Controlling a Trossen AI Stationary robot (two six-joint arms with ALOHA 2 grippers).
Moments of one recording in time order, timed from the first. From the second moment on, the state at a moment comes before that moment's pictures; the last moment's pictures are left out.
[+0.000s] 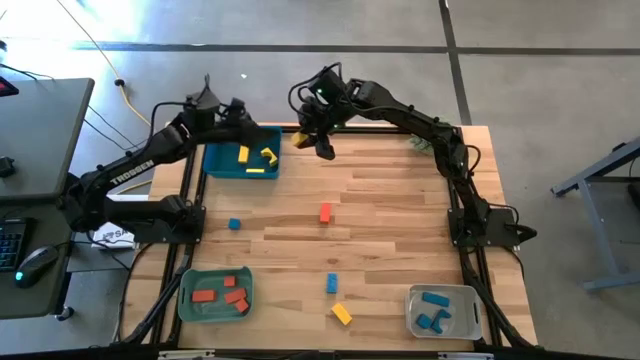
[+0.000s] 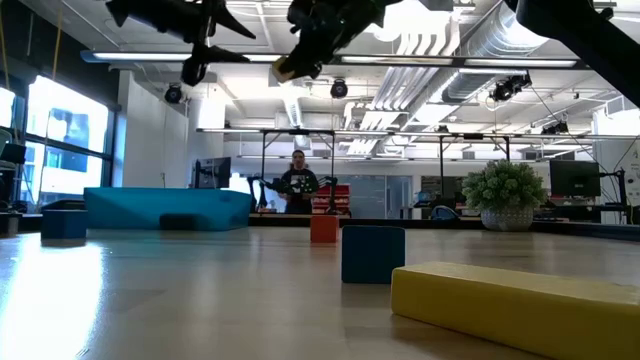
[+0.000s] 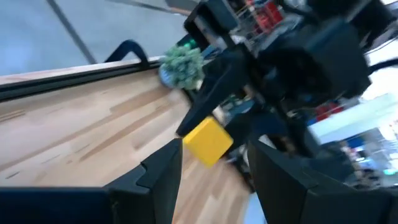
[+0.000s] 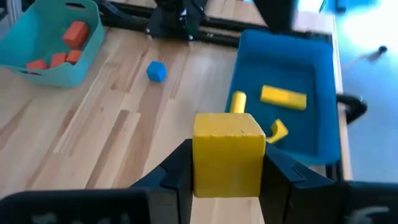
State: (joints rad) left arm 0.83 1.02 0.91 -0.19 0.45 -0.73; right arm -0.43 2.17 2.36 -1.00 -0.48 -0.50
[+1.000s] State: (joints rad) left arm 1.01 1.16 0.91 0.08 0.79 -1.08; right arm -0.48 2.17 2.36 -0.68 -0.65 -0.55
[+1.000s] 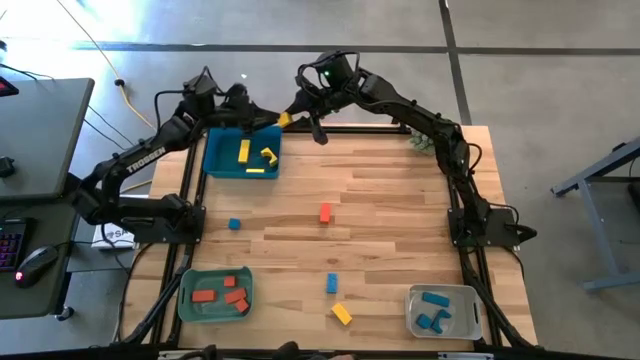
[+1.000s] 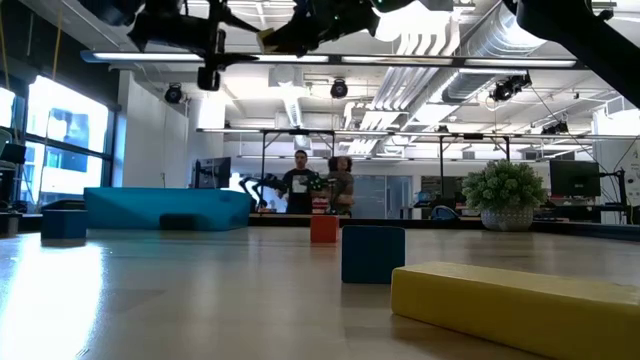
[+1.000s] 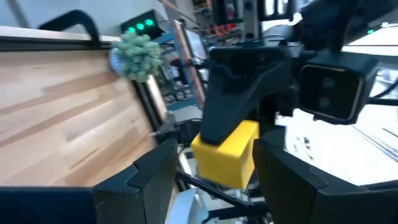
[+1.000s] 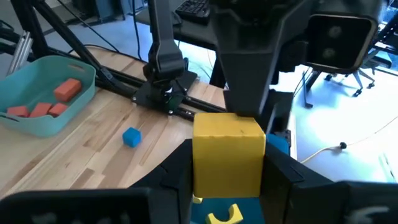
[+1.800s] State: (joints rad) left arm 1.01 1.19 0.91 0.28 0.84 -1.17; right arm -0.48 2.17 2.35 -0.52 -0.58 -0.55
